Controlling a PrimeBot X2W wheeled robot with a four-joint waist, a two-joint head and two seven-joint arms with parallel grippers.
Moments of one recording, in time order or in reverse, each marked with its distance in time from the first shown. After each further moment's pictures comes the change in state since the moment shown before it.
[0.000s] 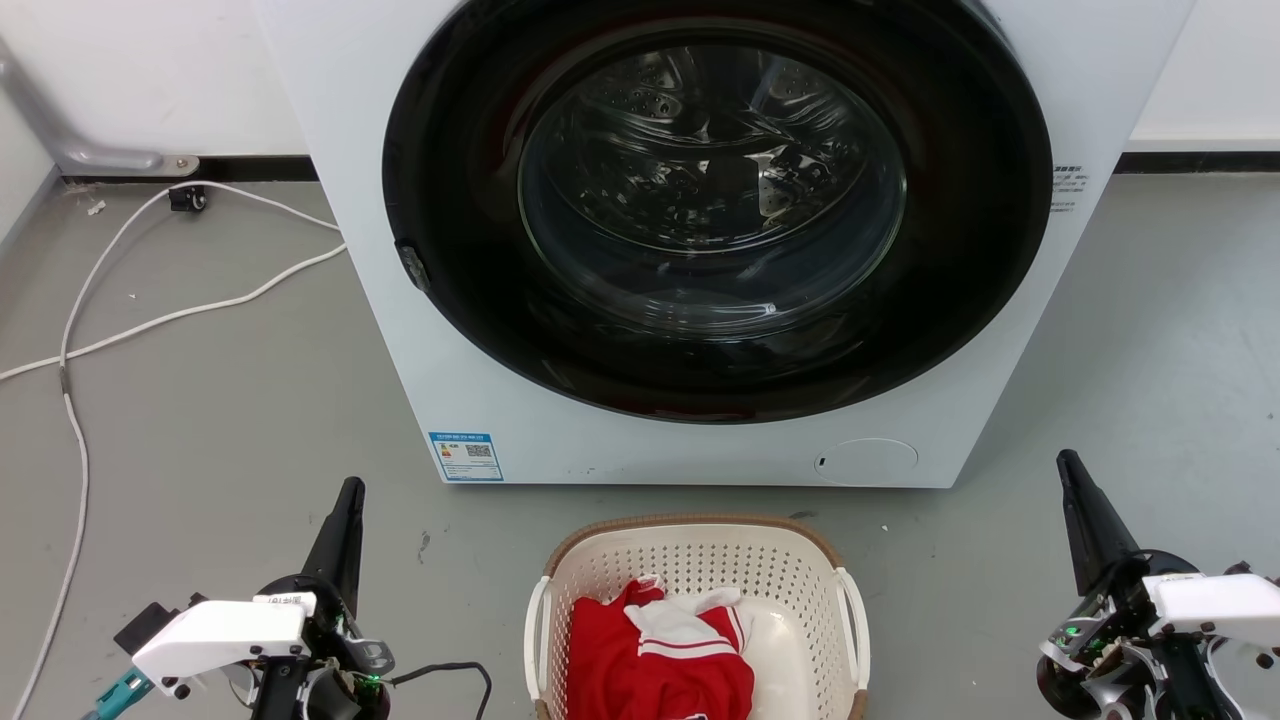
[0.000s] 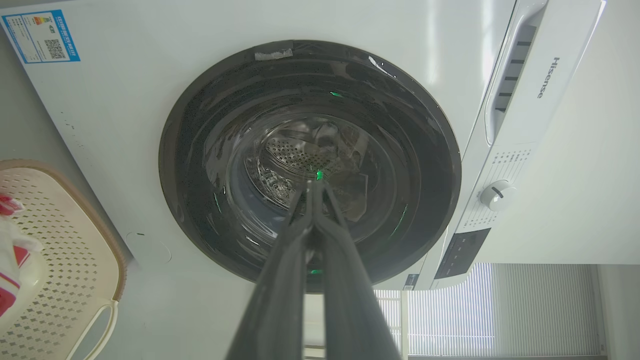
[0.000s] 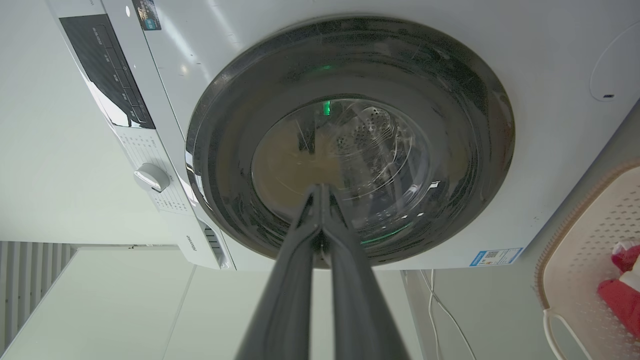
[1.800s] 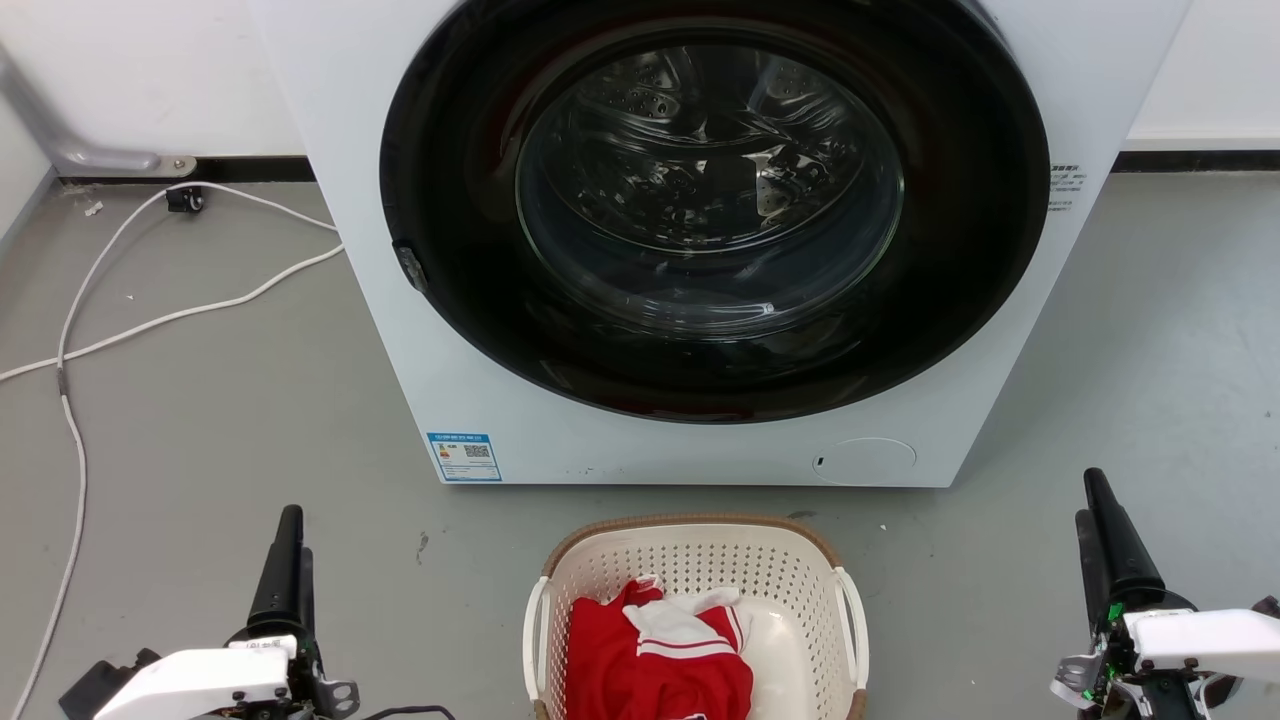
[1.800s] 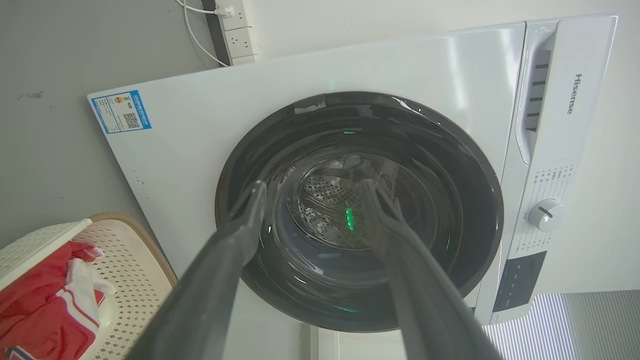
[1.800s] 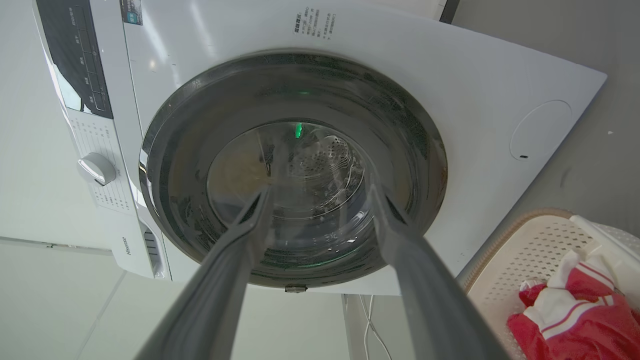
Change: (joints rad) left arm 0.072 -0.011 0.053 -0.024 0.163 0.002 -0.111; right arm 0.063 0.008 -0.003 -0.021 -0.221 -0.002 -0.109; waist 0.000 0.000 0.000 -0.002
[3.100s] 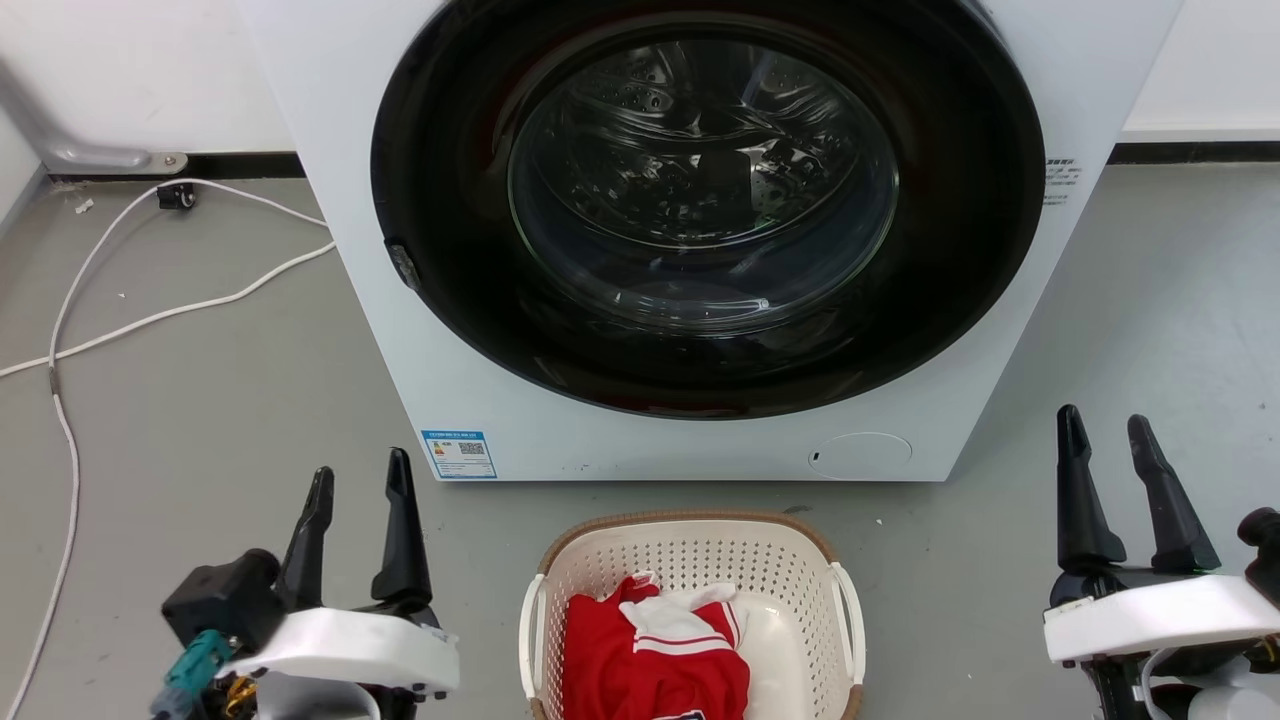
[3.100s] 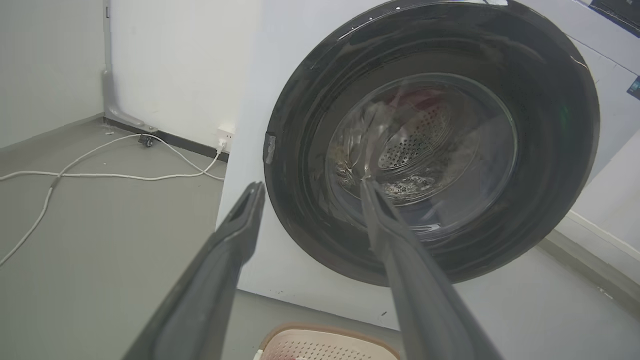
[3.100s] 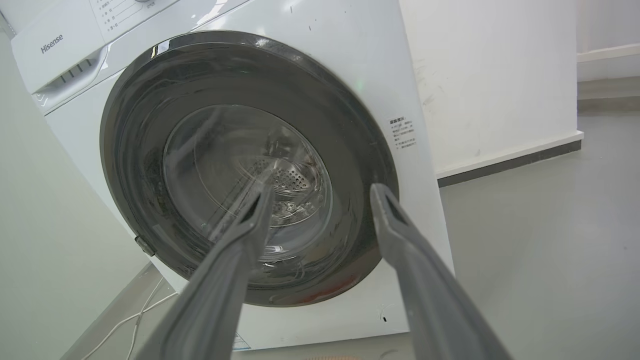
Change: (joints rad) left arm 0.053 0.085 -0.279 -0.305 0.954 0.256 -0.130; right arm 0.020 0.001 0.042 -0.236 -0.981 0.000 -0.131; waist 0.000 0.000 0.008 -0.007
